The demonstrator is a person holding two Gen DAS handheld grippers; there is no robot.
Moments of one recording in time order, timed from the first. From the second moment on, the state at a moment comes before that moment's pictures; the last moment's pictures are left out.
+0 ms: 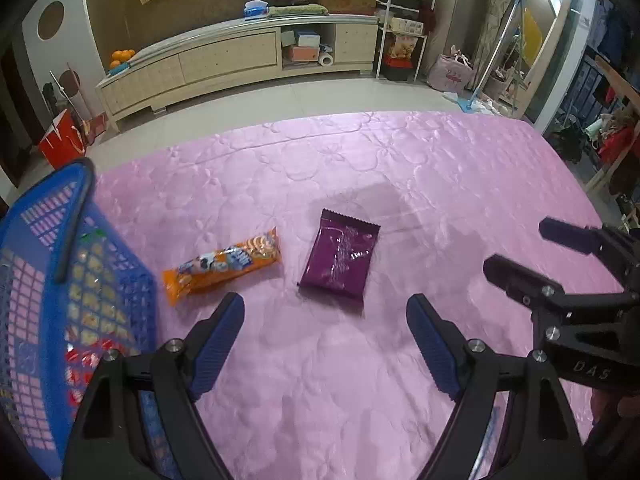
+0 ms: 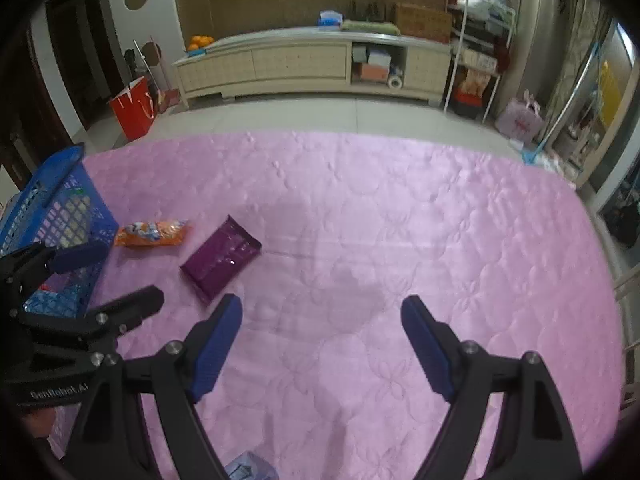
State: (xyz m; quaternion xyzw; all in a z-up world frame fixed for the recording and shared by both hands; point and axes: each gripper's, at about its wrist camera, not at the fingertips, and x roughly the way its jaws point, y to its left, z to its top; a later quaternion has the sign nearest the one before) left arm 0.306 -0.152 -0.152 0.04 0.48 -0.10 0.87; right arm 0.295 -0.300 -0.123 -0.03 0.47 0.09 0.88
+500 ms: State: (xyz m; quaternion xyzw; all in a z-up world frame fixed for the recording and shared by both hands) left arm 0.347 -0.174 -0.194 0.05 0.49 -0.11 0.86; right arm 0.315 -0.314 -0.158 -0.04 0.48 0.06 0.87
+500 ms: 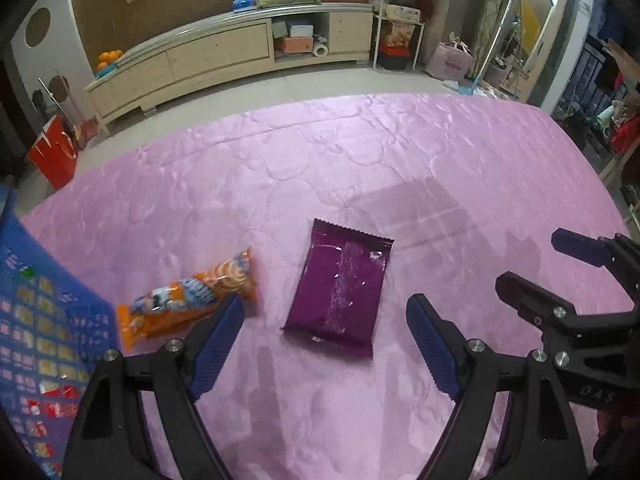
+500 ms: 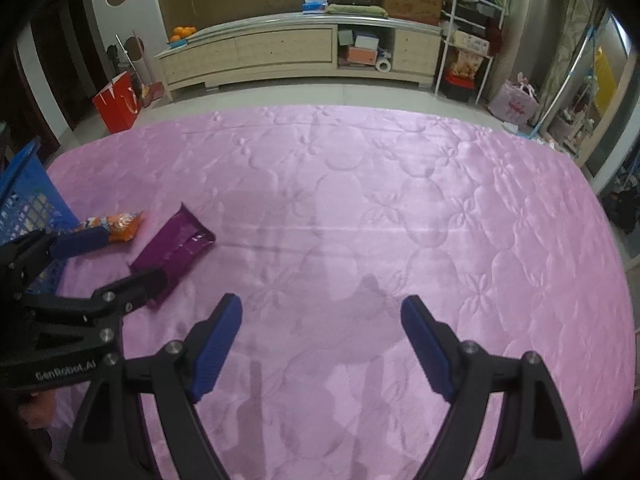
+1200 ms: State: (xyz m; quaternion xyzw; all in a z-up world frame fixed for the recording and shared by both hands) left arm 0.365 -0.195 -0.204 0.10 0.51 -0.13 0.84; right arm 0.323 -0.323 -0.161 -0.03 0.50 0.05 0.86
